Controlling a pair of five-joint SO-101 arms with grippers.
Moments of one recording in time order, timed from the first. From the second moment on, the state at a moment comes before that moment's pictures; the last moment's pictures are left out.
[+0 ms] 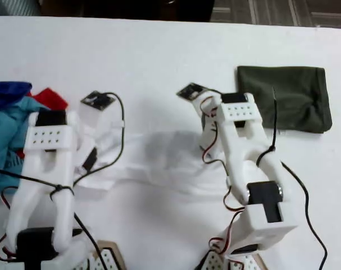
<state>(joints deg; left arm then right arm) -11.9 -18.9 32.6 87.8 -27.1 -8.6 7.3 15.7 78.3 39.3</state>
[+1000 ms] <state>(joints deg) -12.0 -18.9 32.9 88.6 -27.1 -8.0 7.3 16.3 77.6 39.9</state>
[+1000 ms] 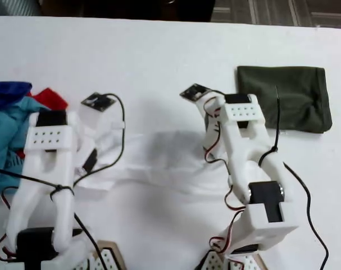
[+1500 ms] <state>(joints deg) -12.0 -18.9 32.9 88.7 -27.1 -8.0 14.9 16.3 76.3 40.0</state>
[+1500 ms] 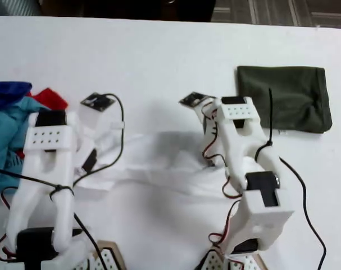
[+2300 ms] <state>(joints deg) -12.0 -18.9 26.9 88.8 -27.1 -3.1 -18.0 16.4 81.6 39.9</state>
